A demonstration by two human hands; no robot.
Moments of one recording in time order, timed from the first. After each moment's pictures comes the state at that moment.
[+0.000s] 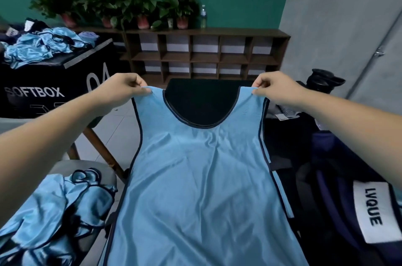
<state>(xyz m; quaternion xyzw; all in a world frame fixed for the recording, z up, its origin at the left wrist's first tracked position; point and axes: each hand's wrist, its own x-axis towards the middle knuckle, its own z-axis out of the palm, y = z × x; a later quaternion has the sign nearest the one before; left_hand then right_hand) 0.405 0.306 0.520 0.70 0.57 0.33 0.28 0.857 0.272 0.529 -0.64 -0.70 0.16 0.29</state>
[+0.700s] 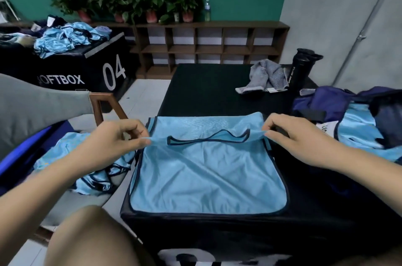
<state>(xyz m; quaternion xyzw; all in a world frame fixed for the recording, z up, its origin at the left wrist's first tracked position) 0.386 -0.010 0.479 0.79 0.51 0.26 0.20 0.844 -0.030 0.476 -0.53 -0.82 0.10 0.21</state>
